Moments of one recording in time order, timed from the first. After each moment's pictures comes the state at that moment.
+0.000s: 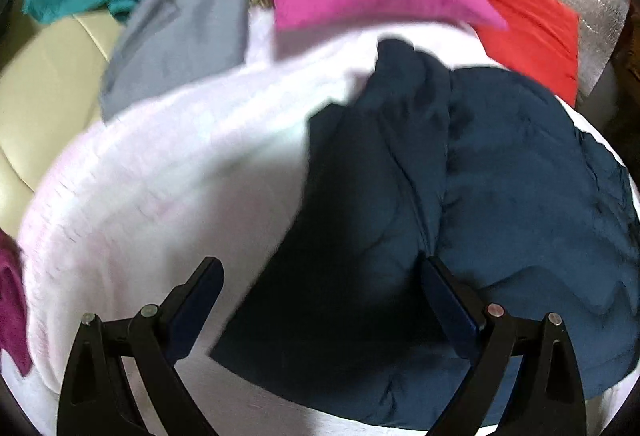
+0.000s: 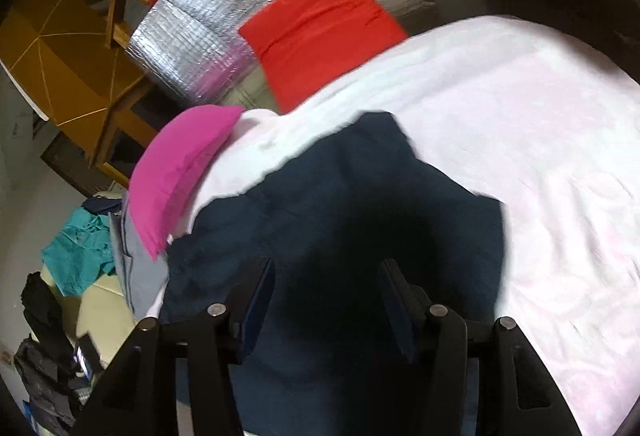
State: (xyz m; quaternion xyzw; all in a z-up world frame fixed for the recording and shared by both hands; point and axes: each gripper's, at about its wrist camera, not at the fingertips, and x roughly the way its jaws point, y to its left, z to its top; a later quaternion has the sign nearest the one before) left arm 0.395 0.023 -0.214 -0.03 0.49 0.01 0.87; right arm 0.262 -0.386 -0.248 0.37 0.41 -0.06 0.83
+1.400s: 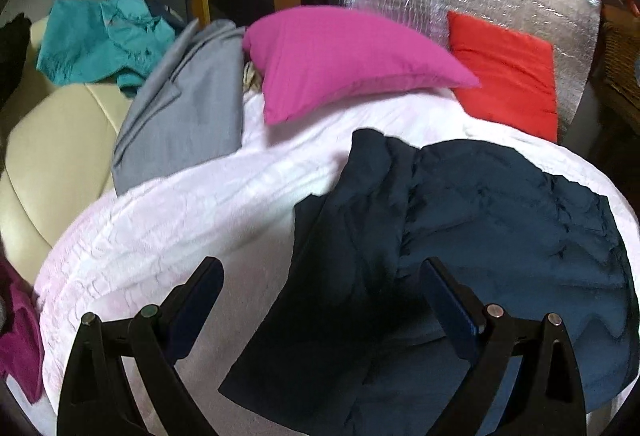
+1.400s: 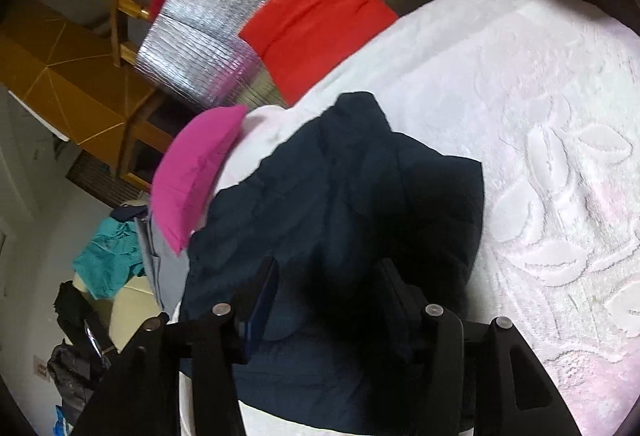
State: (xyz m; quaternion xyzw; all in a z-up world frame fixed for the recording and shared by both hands) left arm 0.390 0.002 -0.159 0.01 0.37 0.01 0.93; right arm 0.247 -0.408 -0.252 0.43 0.39 0.00 0.82
